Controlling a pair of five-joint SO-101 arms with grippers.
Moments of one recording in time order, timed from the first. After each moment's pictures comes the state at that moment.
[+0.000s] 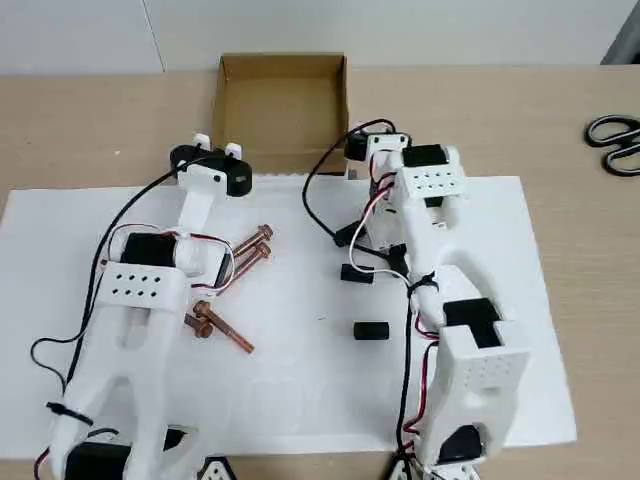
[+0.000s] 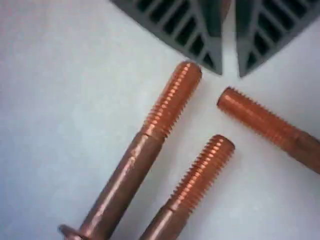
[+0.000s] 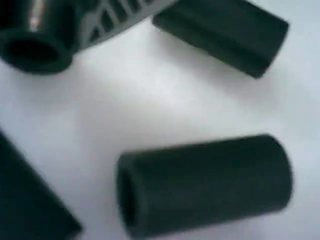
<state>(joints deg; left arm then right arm) 1.5 -22.2 36.4 68.6 -7.3 -10.8 24.5 -10.0 81.3 7.6</state>
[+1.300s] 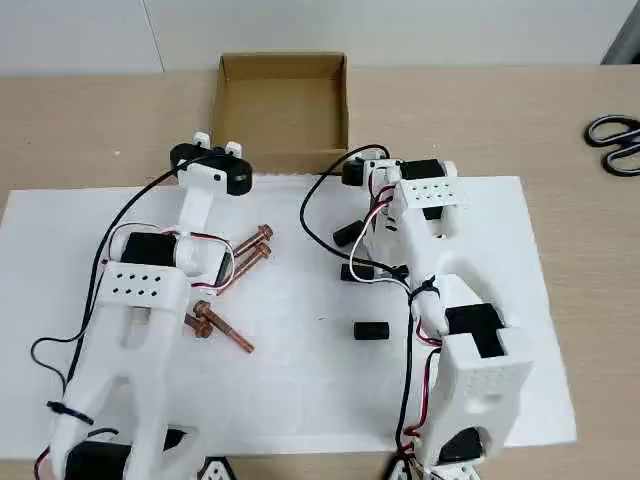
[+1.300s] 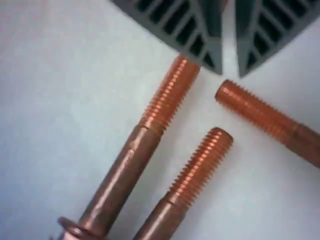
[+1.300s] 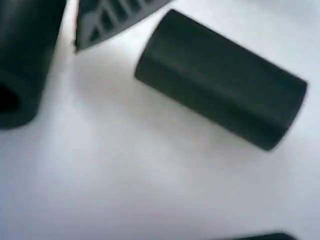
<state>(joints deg) 1.5 -22.1 36.4 68.1 -7.3 -11.3 21.5 -1.2 81.8 10.3</state>
